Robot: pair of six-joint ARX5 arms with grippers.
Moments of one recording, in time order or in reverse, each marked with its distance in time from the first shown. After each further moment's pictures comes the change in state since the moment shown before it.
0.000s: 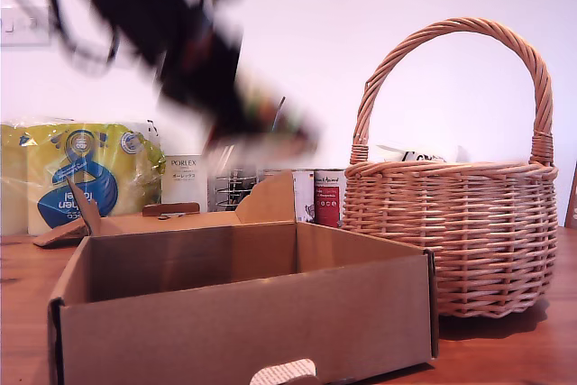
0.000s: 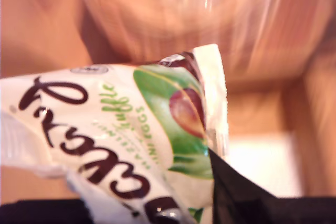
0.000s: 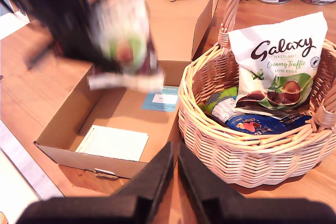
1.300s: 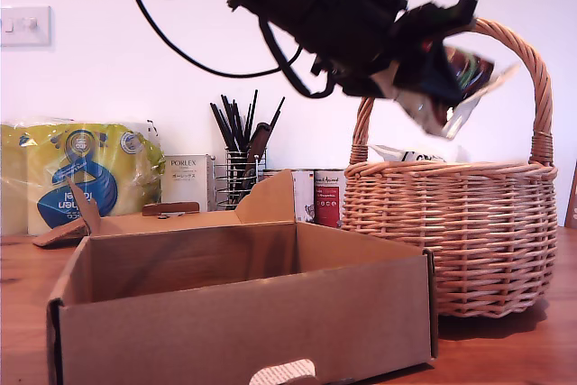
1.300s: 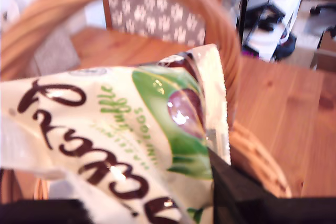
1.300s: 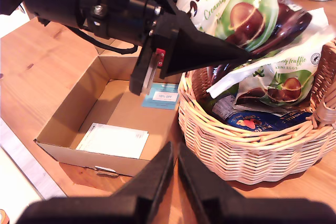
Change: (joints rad) left arm -0.260 0.299 0.034 0.814 -0.219 -0.338; right arm 0.000 0.000 0.000 -0.010 0.000 0.000
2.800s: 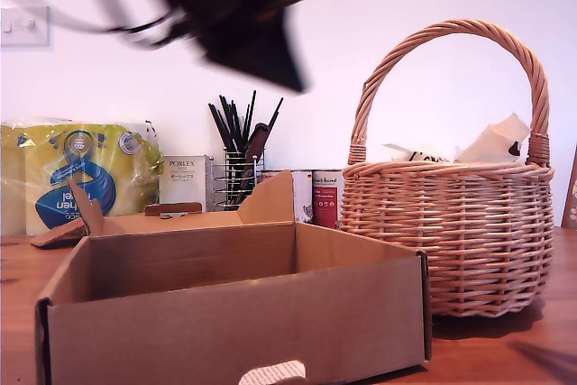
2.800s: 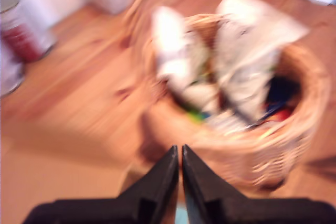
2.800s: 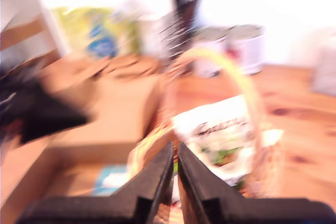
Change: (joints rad) left arm 0.134 -0.443 -0.323 -0.277 -0.138 -0.006; right arm 0.000 0.000 0.001 0.303 0.253 0.154
